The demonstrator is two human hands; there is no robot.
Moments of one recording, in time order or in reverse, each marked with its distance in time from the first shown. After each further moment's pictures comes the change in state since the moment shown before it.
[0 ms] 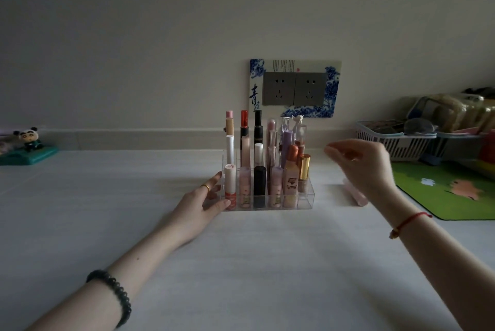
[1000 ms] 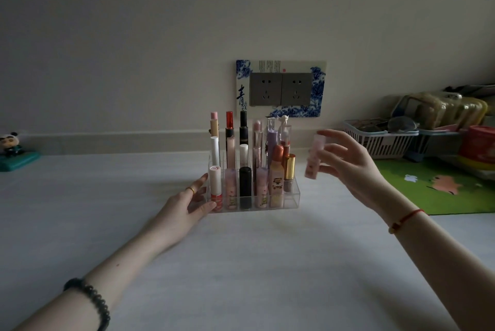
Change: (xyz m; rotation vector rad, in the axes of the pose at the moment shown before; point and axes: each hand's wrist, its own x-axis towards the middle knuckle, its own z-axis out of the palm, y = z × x) left_hand 0.001 -0.003 0.003 -0.001 0.030 0.013; right_hand -0.004 0.006 -0.017 0.720 -0.375 0.229
